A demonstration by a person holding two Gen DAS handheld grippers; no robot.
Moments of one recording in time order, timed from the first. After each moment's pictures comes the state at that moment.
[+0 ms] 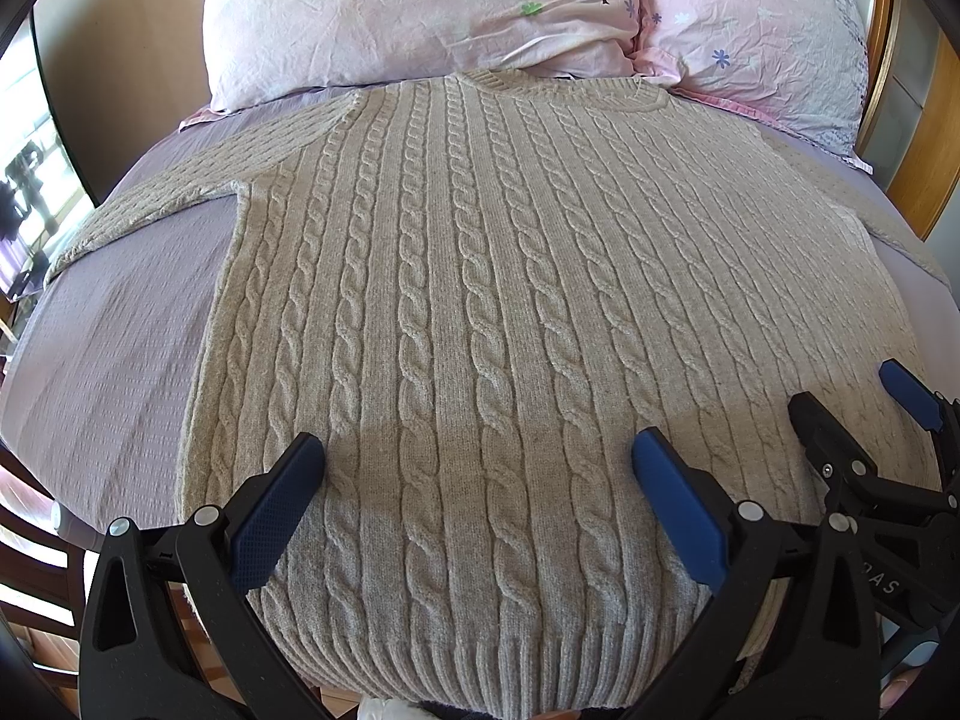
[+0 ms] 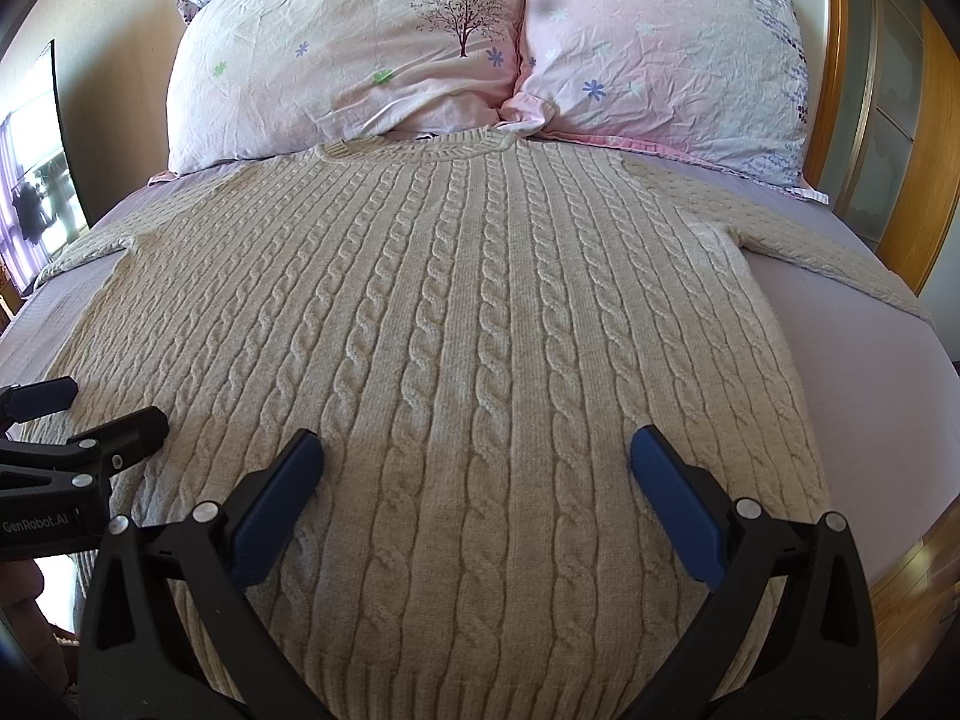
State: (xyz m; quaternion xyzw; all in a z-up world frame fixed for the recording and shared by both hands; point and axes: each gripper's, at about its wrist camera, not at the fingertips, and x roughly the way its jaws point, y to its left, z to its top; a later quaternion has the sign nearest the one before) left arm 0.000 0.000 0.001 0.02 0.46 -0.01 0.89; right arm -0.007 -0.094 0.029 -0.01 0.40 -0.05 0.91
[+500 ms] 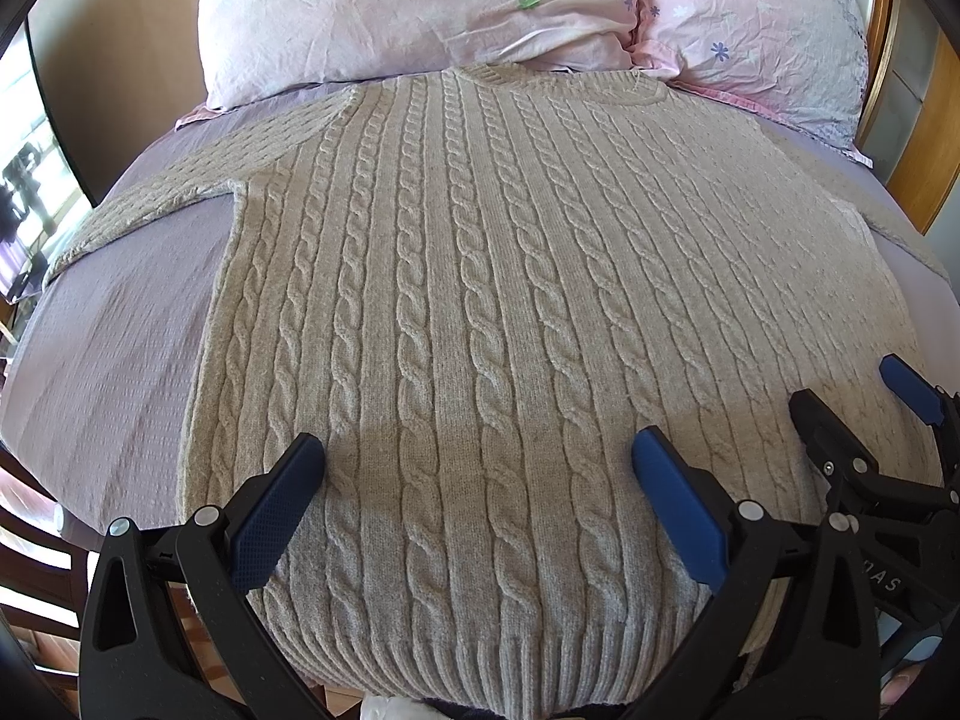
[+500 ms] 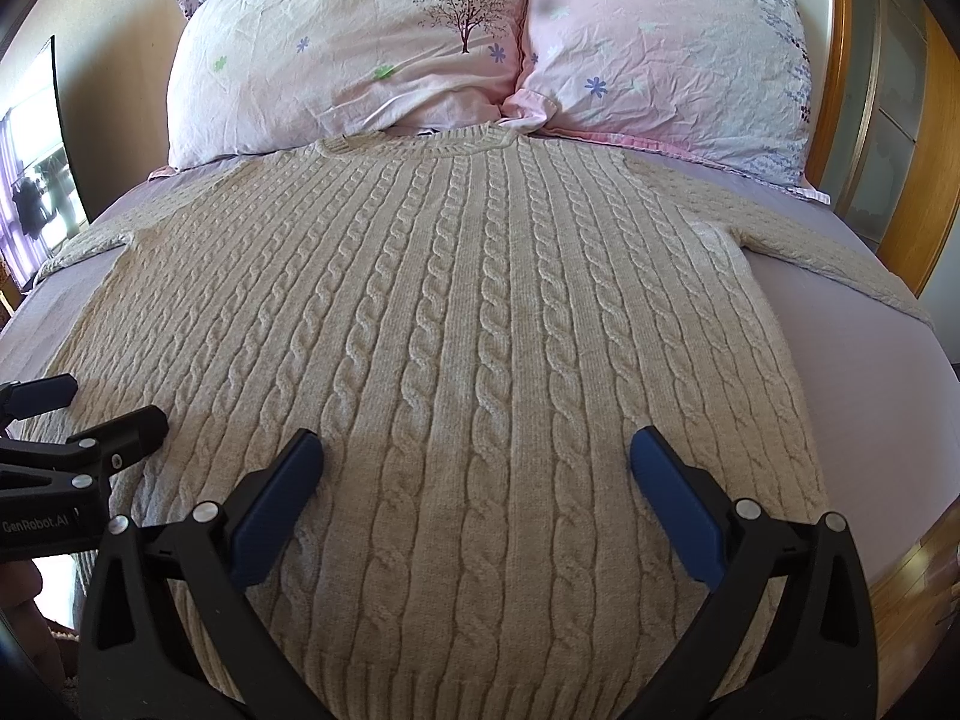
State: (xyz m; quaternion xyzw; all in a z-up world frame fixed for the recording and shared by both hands) left arm 0.002 -0.001 0.002 0.02 0.47 -0.01 0.88; right arm -0.003 -0.096 0.029 -0.01 0.41 -0.04 0.91
